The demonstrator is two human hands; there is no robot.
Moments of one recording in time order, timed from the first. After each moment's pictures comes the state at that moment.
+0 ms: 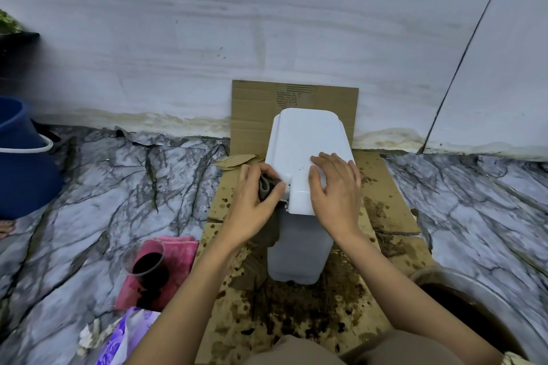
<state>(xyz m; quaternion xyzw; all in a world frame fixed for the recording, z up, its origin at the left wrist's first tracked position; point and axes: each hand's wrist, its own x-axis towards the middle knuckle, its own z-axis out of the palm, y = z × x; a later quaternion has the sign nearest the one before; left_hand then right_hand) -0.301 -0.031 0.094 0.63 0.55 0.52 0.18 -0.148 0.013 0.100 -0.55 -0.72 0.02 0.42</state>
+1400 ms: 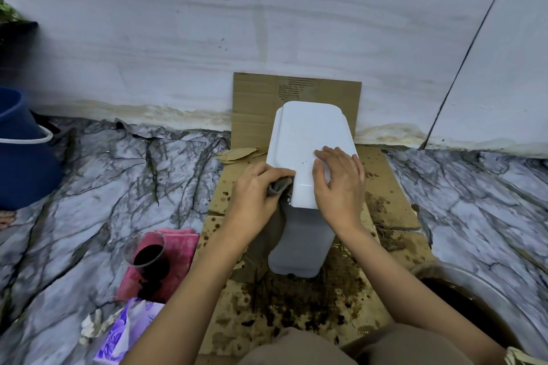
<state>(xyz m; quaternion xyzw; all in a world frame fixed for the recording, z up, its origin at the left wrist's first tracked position) -0.297 -0.042 0.107 0.68 0.57 0.45 0.05 -0.150 0.011 0.101 -0.54 -0.71 0.02 0.44</state>
